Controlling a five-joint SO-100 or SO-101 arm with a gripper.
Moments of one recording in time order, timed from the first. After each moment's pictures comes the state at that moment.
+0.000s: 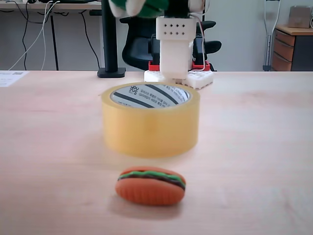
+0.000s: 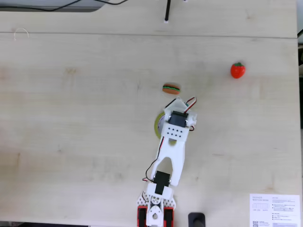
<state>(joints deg) 9.9 87.5 62.9 97.6 -56.3</state>
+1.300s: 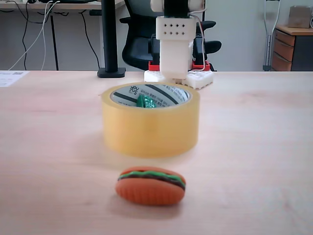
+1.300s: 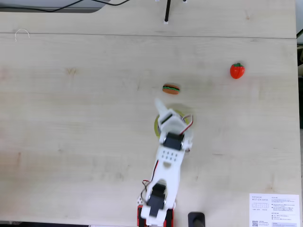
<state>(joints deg) 10.0 113.6 85.2 97.6 -56.3</state>
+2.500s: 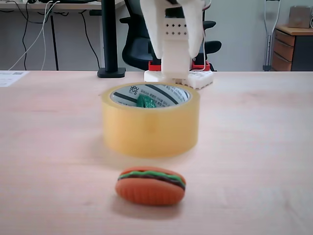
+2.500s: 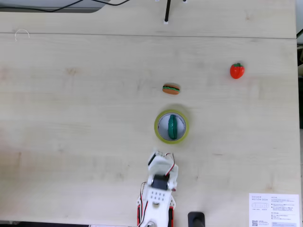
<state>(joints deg) 6.8 170.5 149.2 84.7 -71.5</state>
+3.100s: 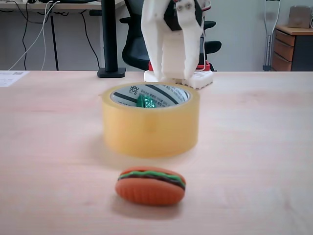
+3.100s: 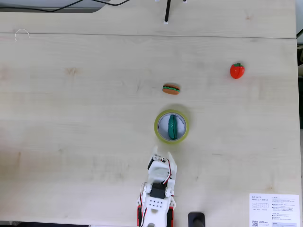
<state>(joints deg) 6.9 192.7 169.3 77.1 -76.9</state>
